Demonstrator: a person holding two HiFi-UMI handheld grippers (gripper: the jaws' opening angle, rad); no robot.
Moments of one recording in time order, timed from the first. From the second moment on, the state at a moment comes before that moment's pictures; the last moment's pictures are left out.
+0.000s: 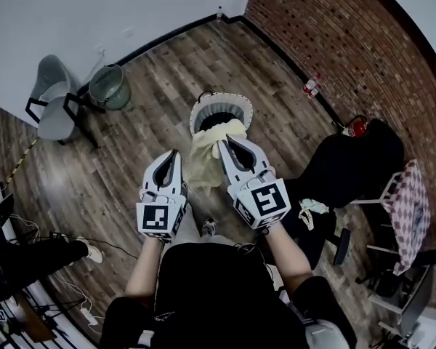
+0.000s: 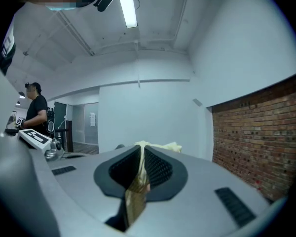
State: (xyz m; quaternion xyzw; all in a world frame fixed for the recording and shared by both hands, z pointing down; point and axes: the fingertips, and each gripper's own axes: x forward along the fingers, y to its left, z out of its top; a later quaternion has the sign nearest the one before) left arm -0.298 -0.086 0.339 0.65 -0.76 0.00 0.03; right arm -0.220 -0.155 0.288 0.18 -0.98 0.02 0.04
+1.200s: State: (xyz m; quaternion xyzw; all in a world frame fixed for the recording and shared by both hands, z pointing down) left arm -0.417 -0.302 0.316 0.78 -0.62 -0.02 0.02; right arm -0.293 -0.361 0.175 0.38 -0.92 -0.05 0.01
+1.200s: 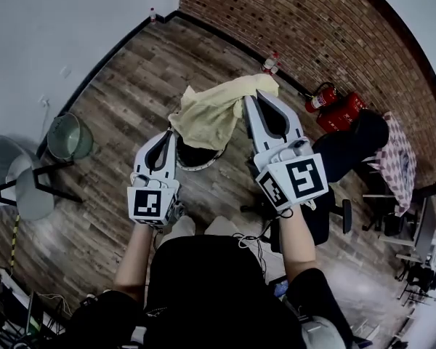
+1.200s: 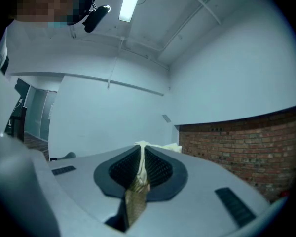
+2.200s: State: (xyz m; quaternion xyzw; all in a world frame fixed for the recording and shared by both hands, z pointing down) left arm -0.369 -0.266 0.496 0.74 -0.66 0.06 0.15; right arm -0.236 -0.281 0.587 0.32 -0.88 0.24 0.25
